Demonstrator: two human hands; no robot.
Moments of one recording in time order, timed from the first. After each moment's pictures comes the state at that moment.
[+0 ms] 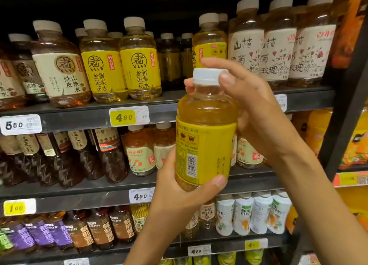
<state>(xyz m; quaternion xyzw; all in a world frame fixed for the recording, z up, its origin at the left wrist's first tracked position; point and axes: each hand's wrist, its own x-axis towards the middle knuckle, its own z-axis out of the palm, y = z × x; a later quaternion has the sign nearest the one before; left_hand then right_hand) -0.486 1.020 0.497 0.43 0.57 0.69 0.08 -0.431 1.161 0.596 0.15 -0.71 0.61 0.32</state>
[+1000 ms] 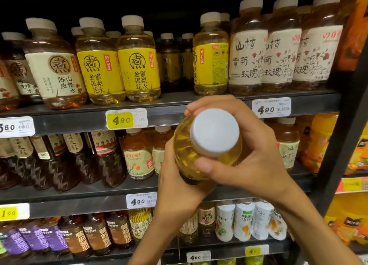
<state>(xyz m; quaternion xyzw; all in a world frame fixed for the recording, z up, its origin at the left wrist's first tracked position) -0.519 1.049 0.488 0.43 0.64 0.63 -0.05 -0.432 1.151 0.557 0.26 -0.76 0.39 0.44</state>
